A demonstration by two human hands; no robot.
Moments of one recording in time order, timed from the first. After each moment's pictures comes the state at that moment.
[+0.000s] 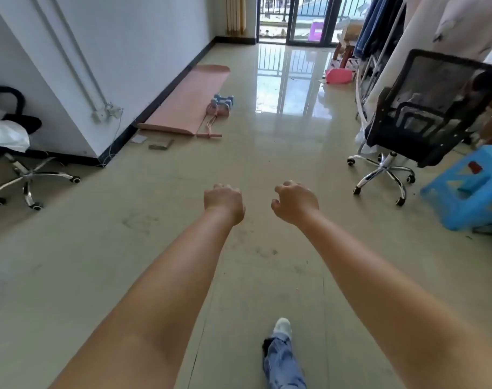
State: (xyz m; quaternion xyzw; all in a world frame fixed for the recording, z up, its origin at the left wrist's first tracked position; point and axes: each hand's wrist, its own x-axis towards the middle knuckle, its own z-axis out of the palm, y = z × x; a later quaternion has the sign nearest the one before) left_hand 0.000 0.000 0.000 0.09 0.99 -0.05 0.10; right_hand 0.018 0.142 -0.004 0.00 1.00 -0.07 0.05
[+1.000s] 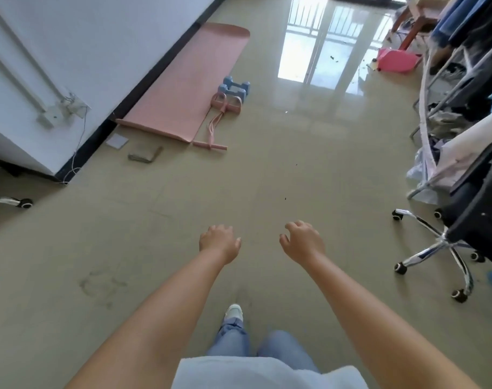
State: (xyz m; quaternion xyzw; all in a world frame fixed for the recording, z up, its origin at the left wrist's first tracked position) left_hand -0.637 0.048 -0.110 0.01 0.95 0.02 0.31; right_hand -0.629 0.217 -0.109 0.04 0.97 -0.10 0.20
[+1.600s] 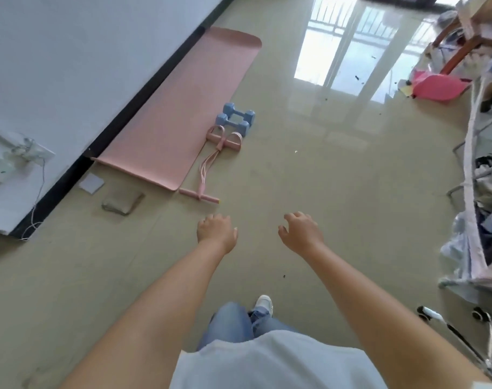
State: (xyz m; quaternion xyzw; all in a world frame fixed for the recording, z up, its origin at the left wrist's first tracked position) left_hand -1.155 0.115 -0.123 -0.04 0.96 0.01 0.28; right_hand -1.162 0.285 -0.123 -0.01 0.97 -0.10 0.24
